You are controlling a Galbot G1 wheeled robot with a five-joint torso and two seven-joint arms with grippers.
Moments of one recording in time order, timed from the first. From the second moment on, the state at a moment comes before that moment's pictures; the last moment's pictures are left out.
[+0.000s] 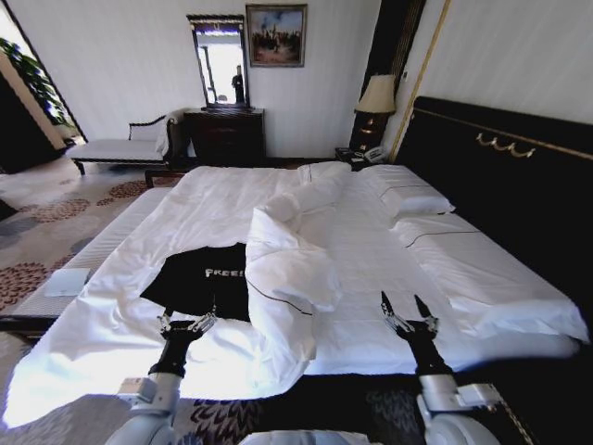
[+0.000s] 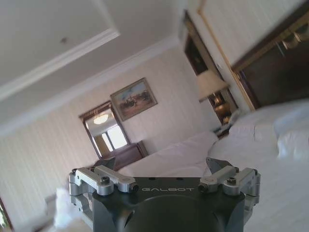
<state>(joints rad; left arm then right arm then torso) 1.86 -1.41 -0.66 -2.35 -0.26 -0.09 -0.02 -1.80 1.36 0.70 2.23 0.80 0.19 -0.11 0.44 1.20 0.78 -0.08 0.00</state>
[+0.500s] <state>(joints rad) 1.98 -1.59 -0.70 -2.43 -0.23 -0.12 0.00 -1.43 1.14 0.56 2.17 1.60 -0.06 0.26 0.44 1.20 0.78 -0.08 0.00</state>
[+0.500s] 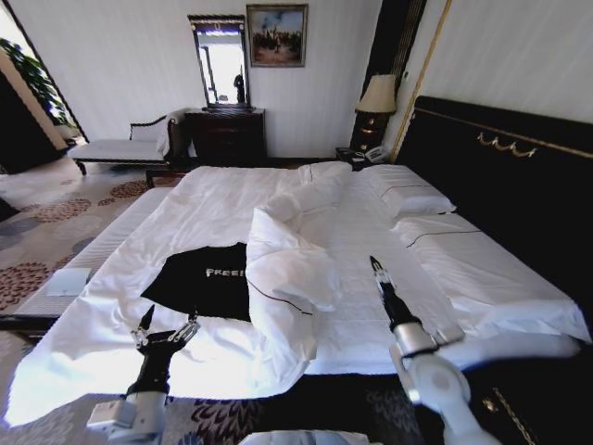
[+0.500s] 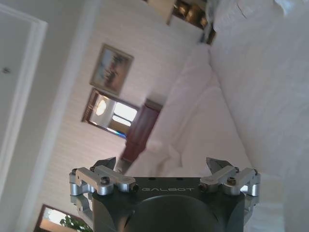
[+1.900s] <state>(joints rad) 1.97 -1.54 -0.74 -2.45 -0.29 -0.12 -0.06 -0.92 1.23 0.28 1.61 1.58 -0.20 0.24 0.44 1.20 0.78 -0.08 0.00</state>
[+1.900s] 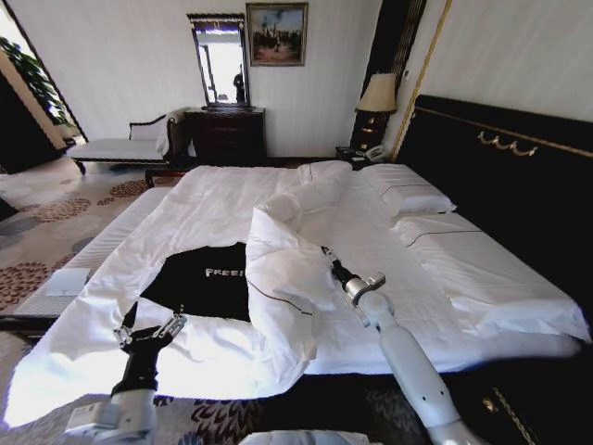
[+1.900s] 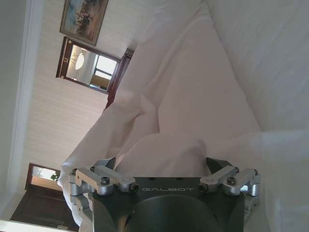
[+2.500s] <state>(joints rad) 1.98 -1.57 -0.74 -2.45 -0.27 -0.15 -0.06 -0.90 1.23 0.23 1.65 1.56 -0.20 0.19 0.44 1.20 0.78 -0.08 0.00</state>
